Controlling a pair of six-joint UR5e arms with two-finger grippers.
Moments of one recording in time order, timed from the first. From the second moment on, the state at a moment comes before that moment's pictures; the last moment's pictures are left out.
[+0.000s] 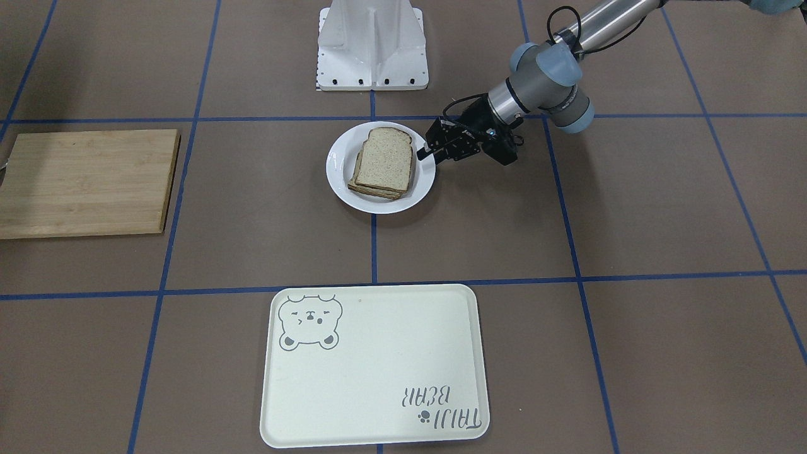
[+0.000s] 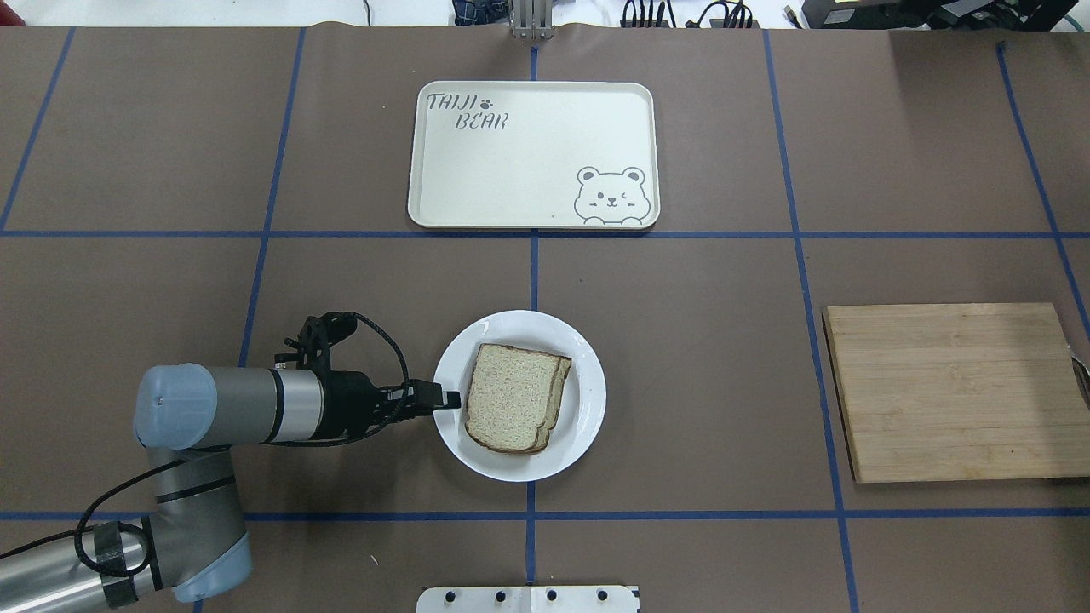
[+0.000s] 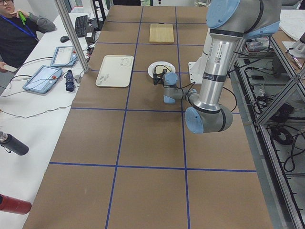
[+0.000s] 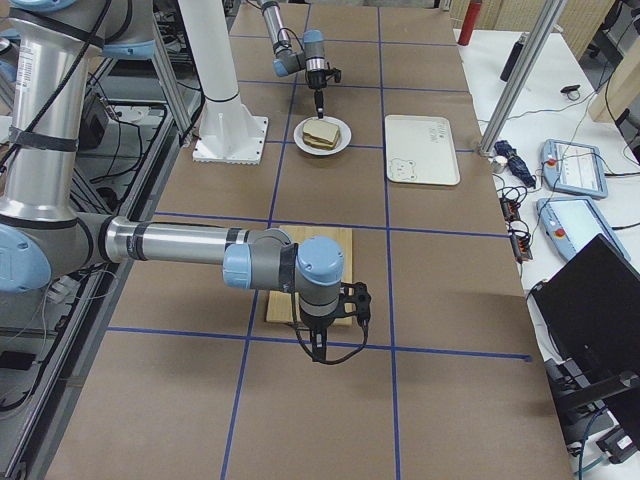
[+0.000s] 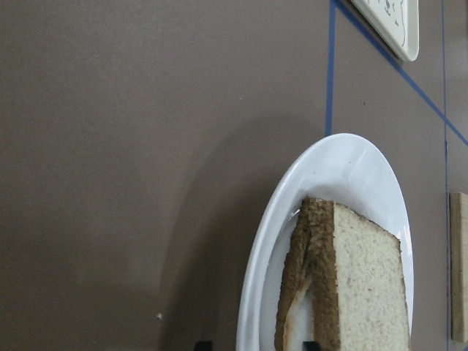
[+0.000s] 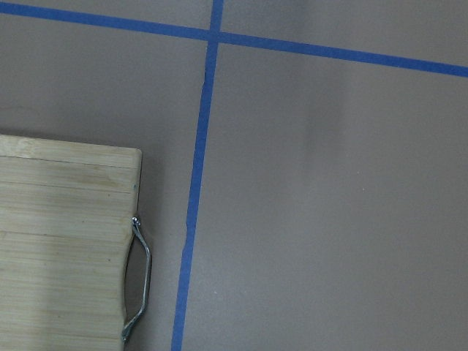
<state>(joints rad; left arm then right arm) -0.38 -1.89 -1.50 -2.93 -1.78 -1.64 1.58 -1.80 1.78 -1.57 2.28 -0.13</state>
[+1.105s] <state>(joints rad) -0.34 -1.92 -1.47 -2.96 -1.79 -1.65 1.58 -1.78 1.77 -1.57 2.28 -0.12</state>
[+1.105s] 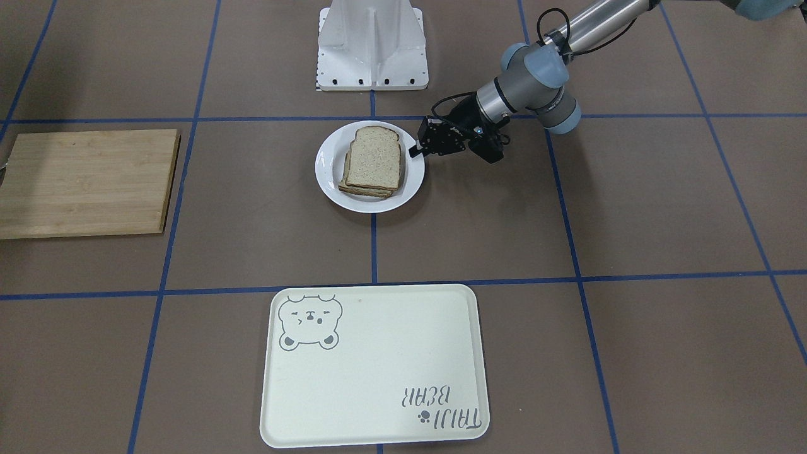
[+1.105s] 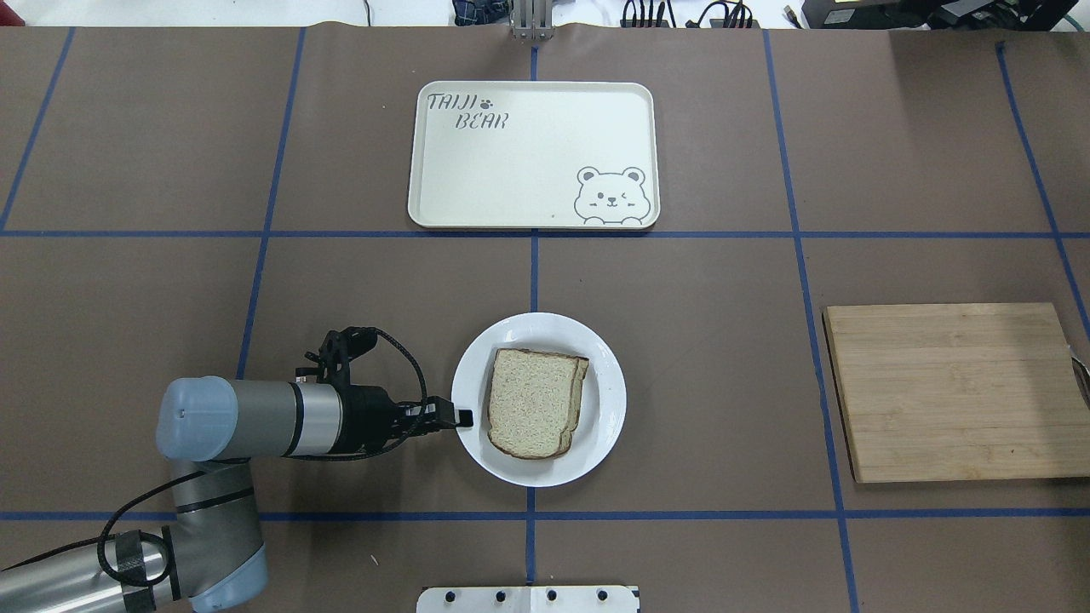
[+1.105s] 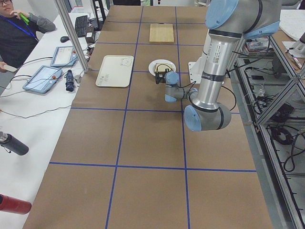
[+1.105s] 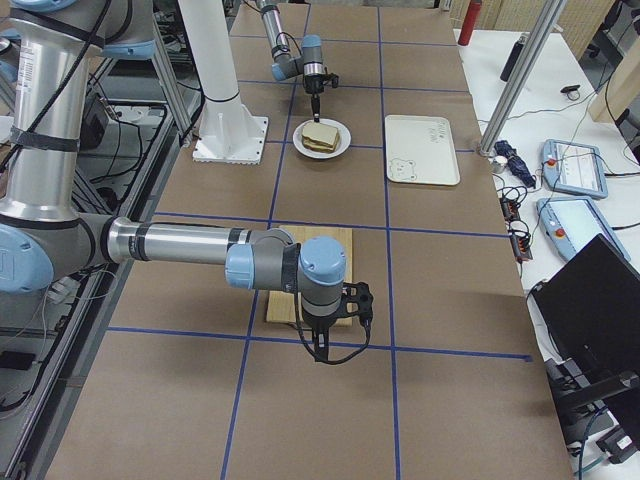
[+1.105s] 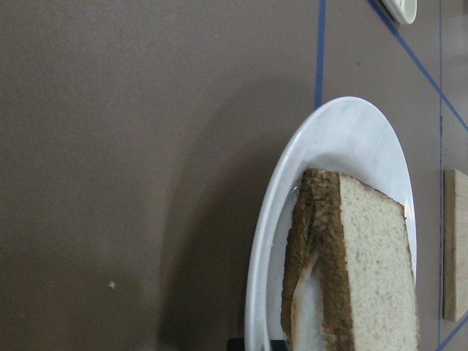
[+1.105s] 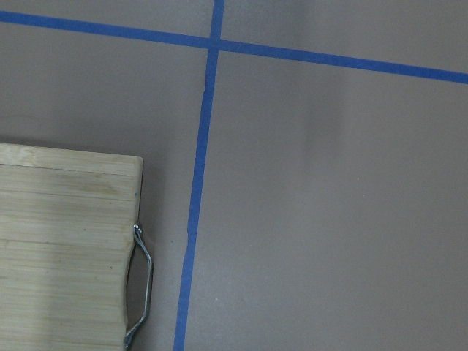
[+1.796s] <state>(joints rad) -0.34 -1.93 -1.49 -3.05 -1.79 -1.76 1.58 -1.77 1.77 -1.58 2.28 -0.10</state>
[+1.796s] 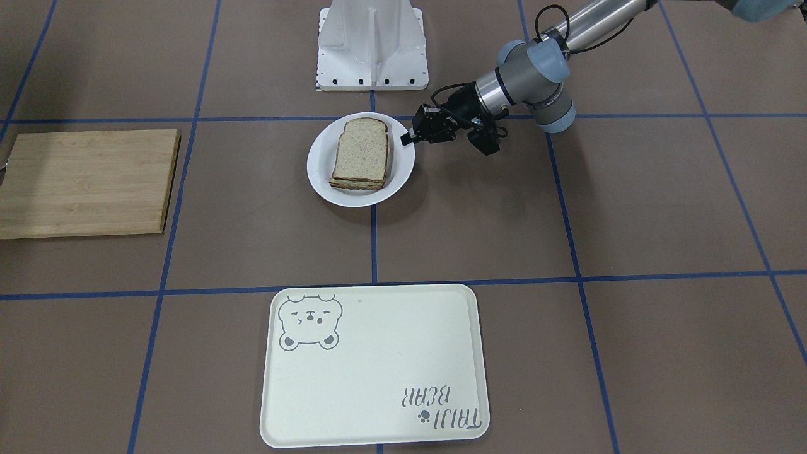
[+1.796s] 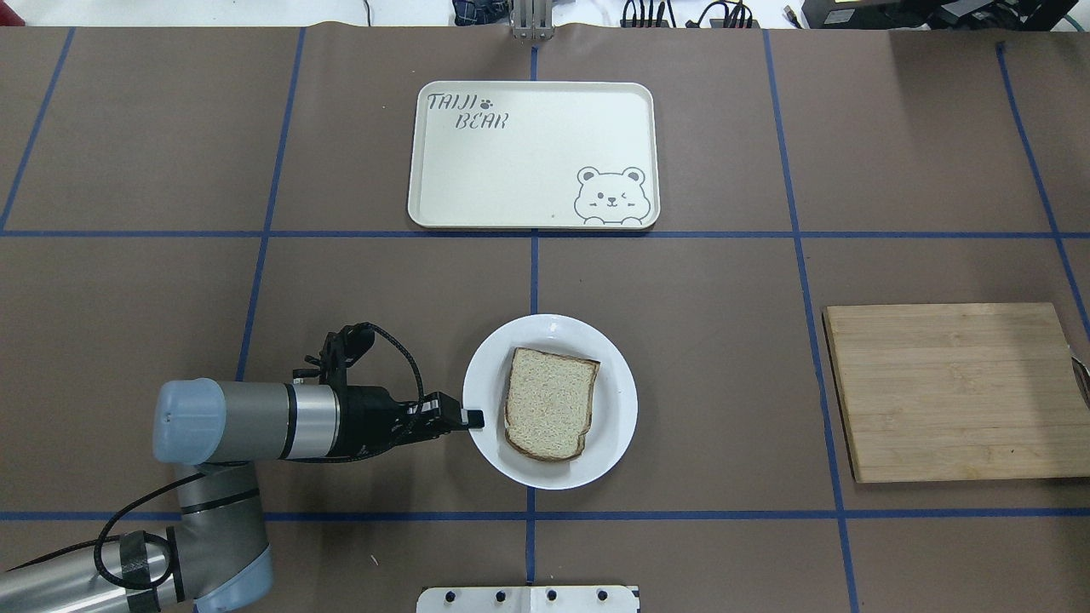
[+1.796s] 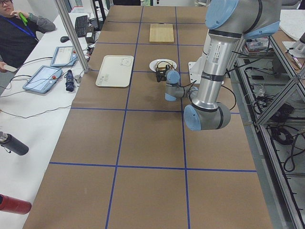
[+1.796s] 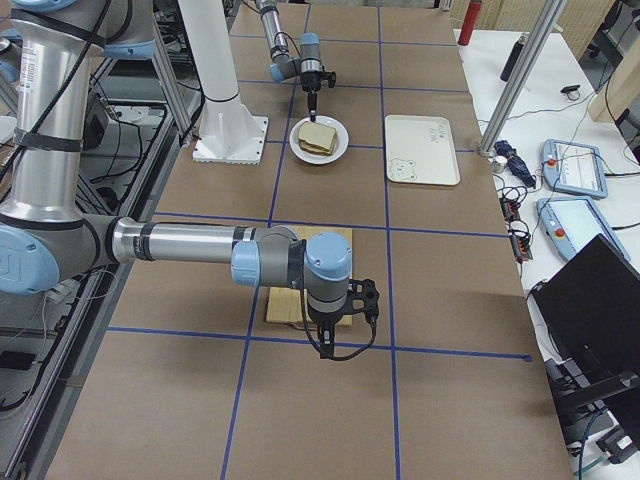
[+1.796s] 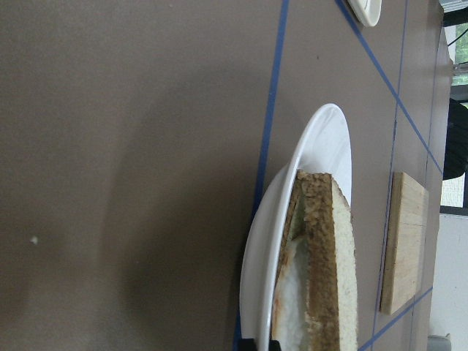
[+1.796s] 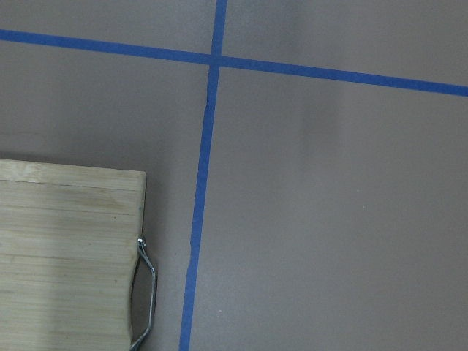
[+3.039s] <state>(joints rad) -0.43 -2.00 -1.51 -2.97 -1.45 -2.13 1.58 -1.77 1.77 -1.58 2.28 -0.10</state>
